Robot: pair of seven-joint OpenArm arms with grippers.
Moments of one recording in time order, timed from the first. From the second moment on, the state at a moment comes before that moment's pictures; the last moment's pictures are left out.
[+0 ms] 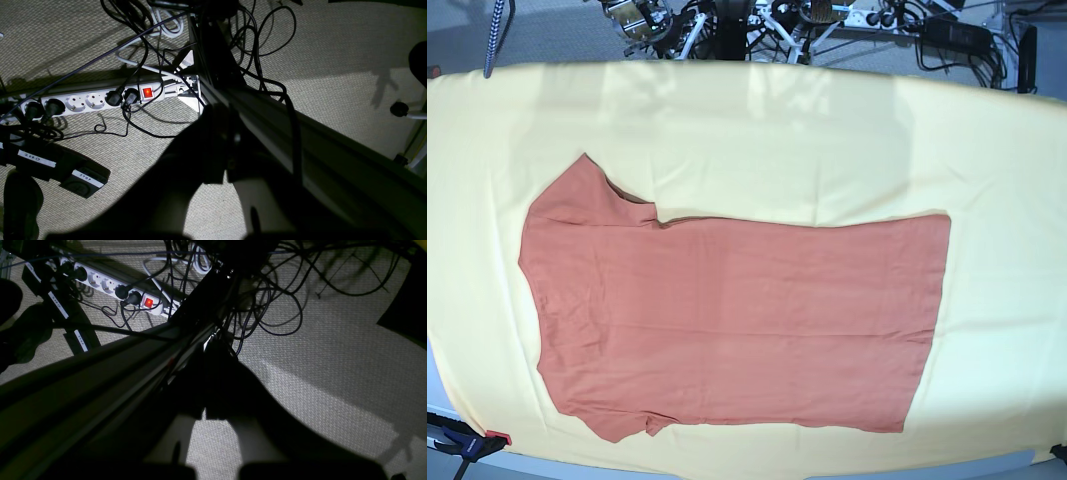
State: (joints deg) left arm 7.9 0.0 15.8 20.8 -14.5 -12.0 -3.0; right arm -5.2 1.8 -18.6 24.3 -1.3 12.0 -0.3
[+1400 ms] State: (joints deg) left arm 13.6 -2.0 15.5 32.9 -9.8 -11.2 8.6; right arm -10.4 4.5 -18.5 25.2 -1.7 21.5 -12.2
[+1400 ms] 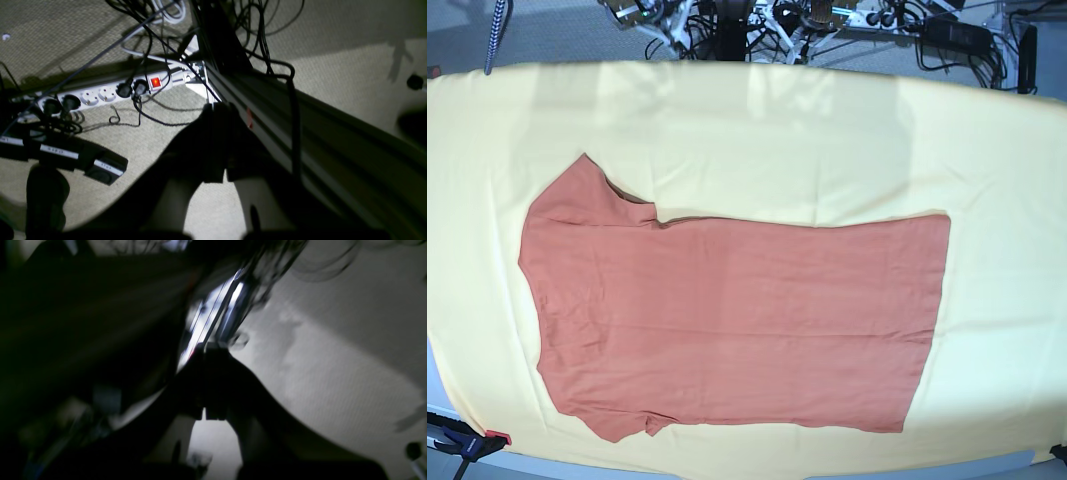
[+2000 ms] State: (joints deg) left arm 47.2 -18.5 15.8 83.0 -10.9 -12.0 22.6; right arm -49.8 21.8 -18.4 86.5 -1.5 19.5 -29.2
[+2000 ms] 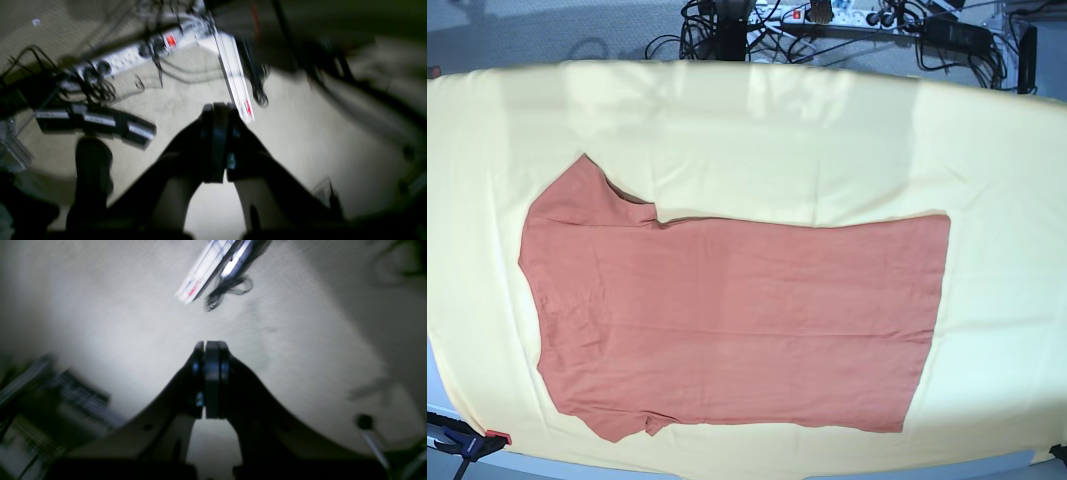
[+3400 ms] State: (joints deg) left arm 51.5 -42.5 -12.2 134.7 -1.4 -9.4 23.0; right arm -51.1 36.5 -1.8 132.9 -29.6 2.6 -28.5
